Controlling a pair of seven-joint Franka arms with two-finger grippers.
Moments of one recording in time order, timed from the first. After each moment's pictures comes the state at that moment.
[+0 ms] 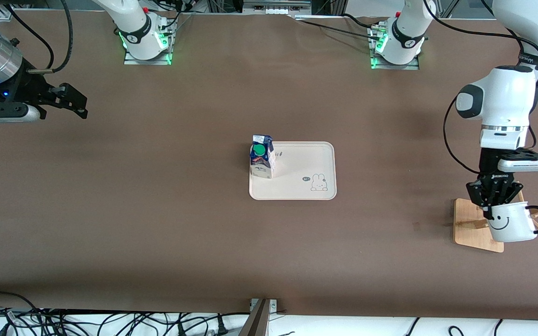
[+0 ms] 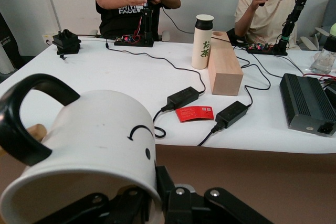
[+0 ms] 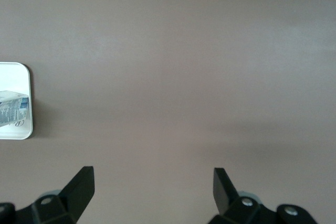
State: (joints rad) left arm 0.18 0.27 -0.13 -2.23 -0.01 3.51 -0.02; right arm 0.21 -0.01 -0.07 -1.64 -0.01 1.65 0.11
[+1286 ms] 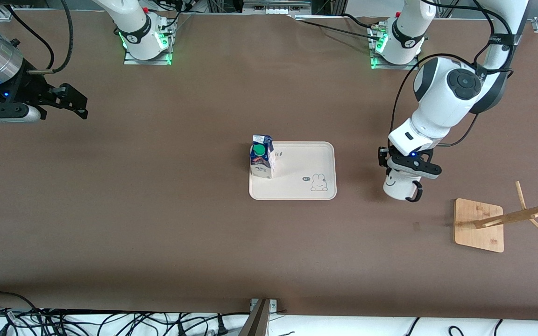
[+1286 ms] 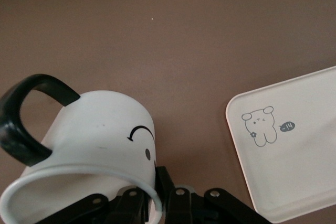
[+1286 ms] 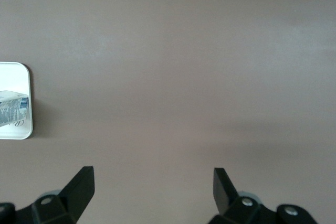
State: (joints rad) left arm 0.04 0.15 -0.30 -2.12 0.00 2.45 0.00; right arm 0.21 -0.01 -0.07 -1.64 -0.01 1.65 0.11
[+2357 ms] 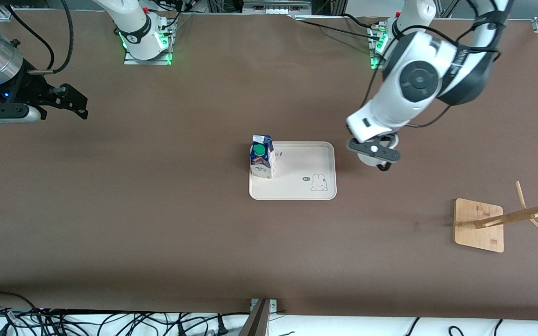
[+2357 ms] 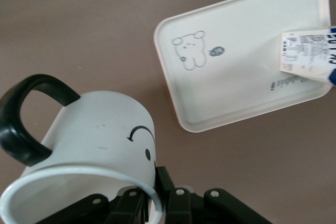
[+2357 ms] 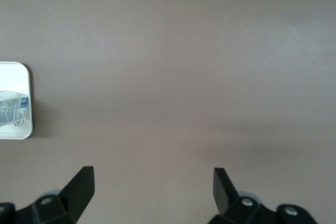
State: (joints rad) left arm -0.20 0.24 -0.30 -1.78 0.00 1.86 -0.25; right arm 0.21 -0.01 -0.07 -1.64 -0.01 1.65 0.11
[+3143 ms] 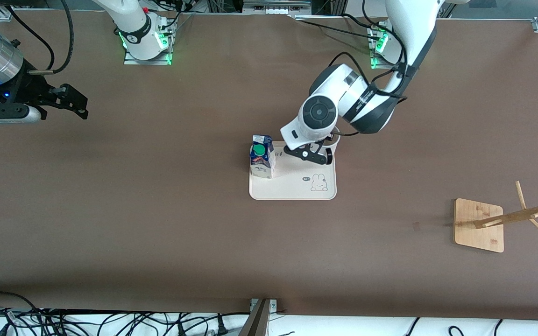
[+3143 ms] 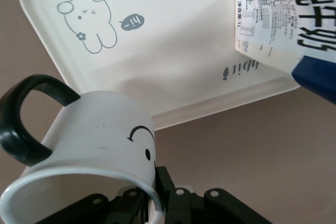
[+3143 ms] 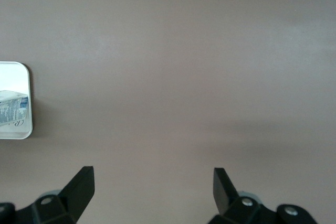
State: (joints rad) left arm -0.39 0.55 -0.30 -1.62 0.00 1.87 -0.38; right arm 0.21 -0.01 -0.07 -1.64 -0.01 1.65 0.11
